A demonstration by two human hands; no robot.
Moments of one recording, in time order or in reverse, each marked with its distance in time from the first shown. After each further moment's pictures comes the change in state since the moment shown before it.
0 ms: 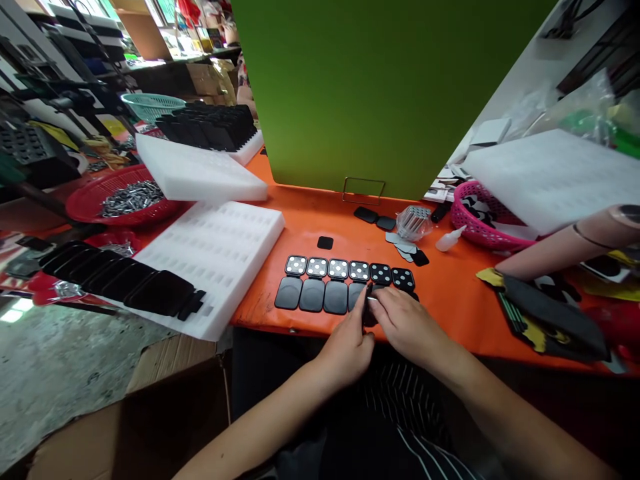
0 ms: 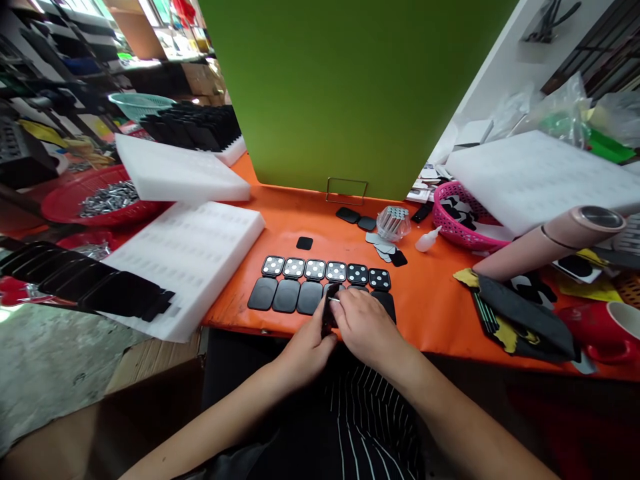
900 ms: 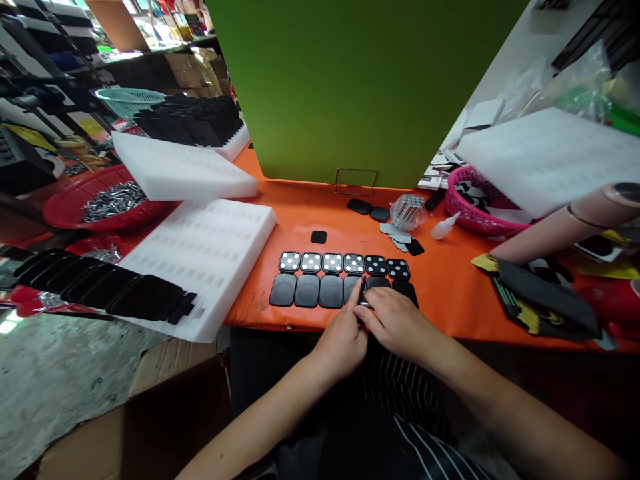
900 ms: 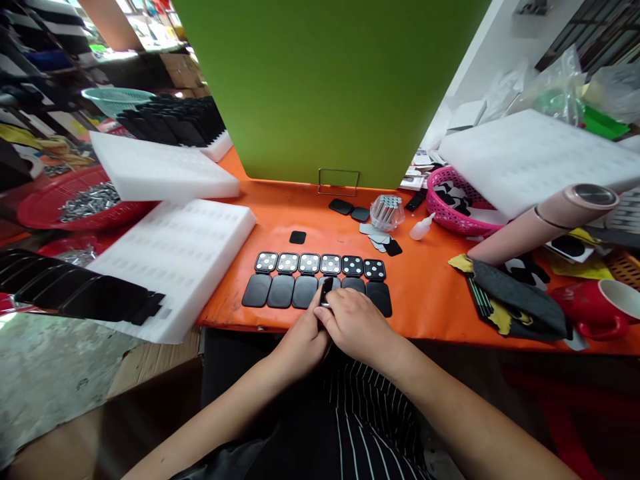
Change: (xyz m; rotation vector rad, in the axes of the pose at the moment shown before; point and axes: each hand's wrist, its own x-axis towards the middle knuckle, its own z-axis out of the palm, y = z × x) left_hand 0.002 0.003 0.001 -0.068 0.034 -0.006; right_hand -0.005 -0.003 0.004 0.024 -0.017 -0.098
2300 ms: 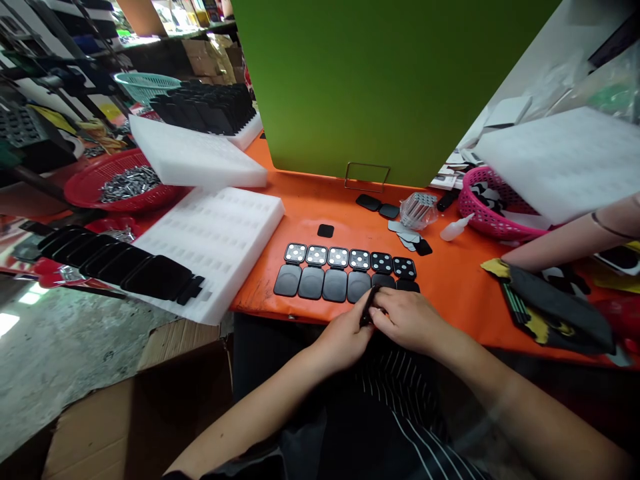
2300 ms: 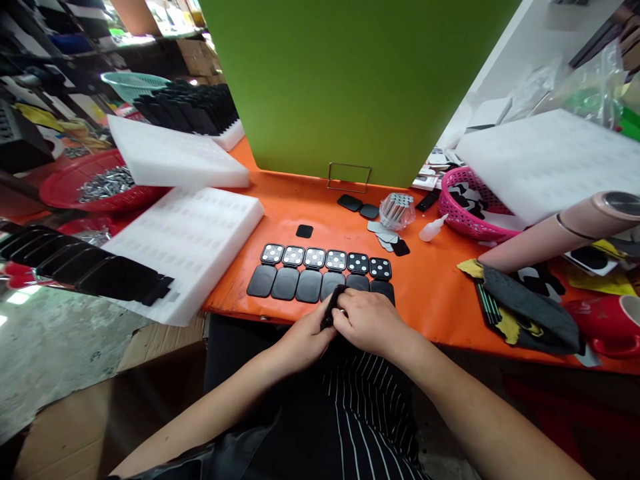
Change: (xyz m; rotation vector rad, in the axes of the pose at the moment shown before) left_hand -0.004 -0.016 0.005 0.007 -0.096 -0.070; right_hand -0.003 0.017 -0.003 -0.061 -0.158 -0.020
